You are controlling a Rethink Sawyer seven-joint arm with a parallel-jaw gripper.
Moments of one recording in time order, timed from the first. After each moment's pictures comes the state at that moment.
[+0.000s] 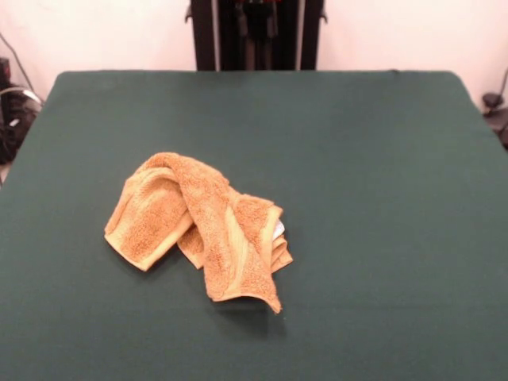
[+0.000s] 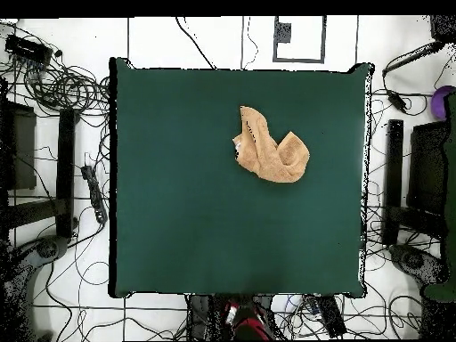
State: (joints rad) arm -0.64 -0.52 -0.07 2.54 -0.27 -0.41 1.58
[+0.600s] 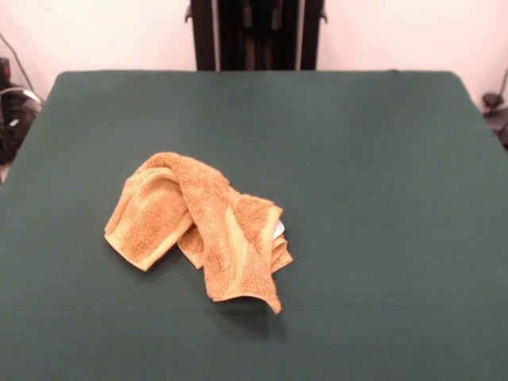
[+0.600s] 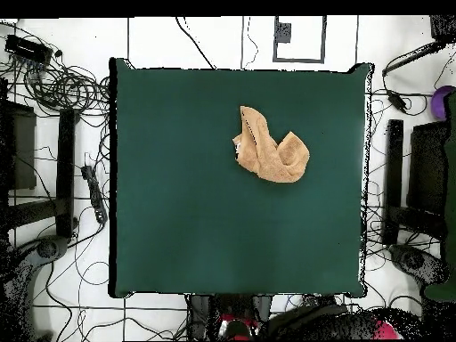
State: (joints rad) arm -0.47 -0.41 -0.18 2.60 -0.24 -0.69 1.59
